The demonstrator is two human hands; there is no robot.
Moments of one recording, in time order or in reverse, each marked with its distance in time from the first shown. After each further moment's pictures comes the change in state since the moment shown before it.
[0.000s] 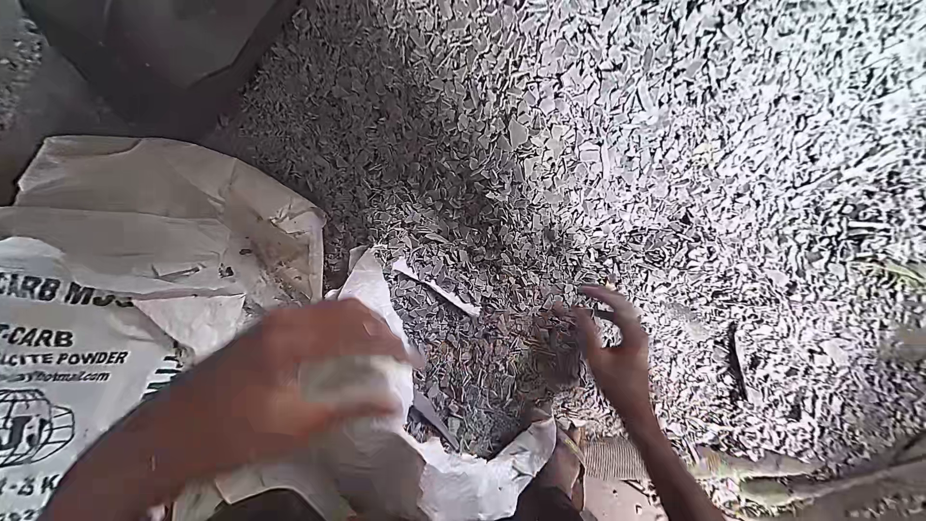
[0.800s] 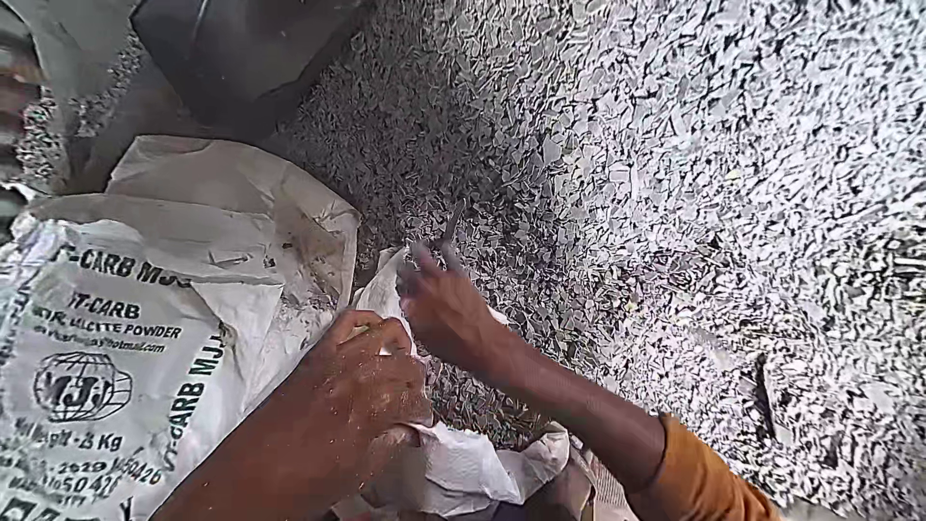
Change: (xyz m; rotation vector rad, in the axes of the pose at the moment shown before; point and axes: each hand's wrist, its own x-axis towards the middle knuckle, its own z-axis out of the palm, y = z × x) left_hand -0.008 0.043 0.023 0.450 -0.108 0.066; right_hand 0.069 -0.148 0.139 -0.333 -0.840 -0.461
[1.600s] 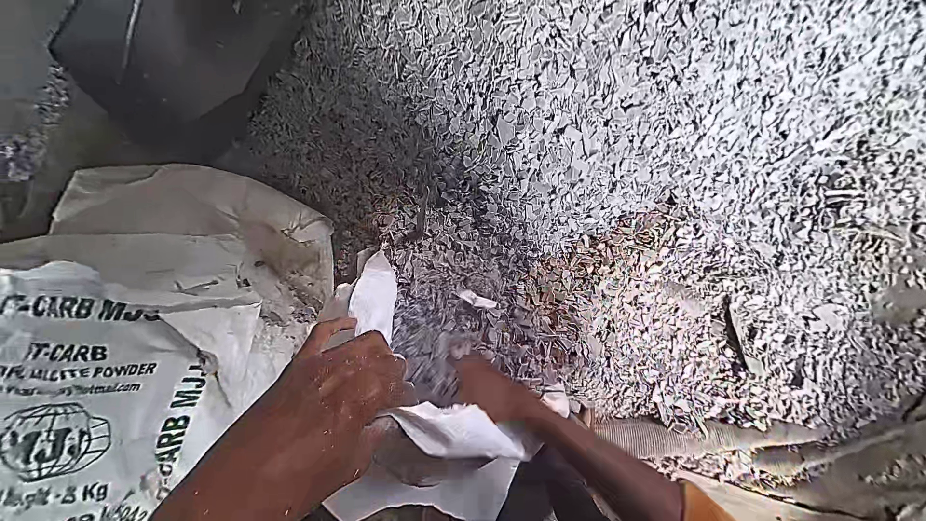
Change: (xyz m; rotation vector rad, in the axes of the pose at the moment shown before) left_hand -0.010 0.002 0.006 0.104 -0.072 -0.012; right_hand -0.102 0.005 0.064 0.806 -0.054 0.250
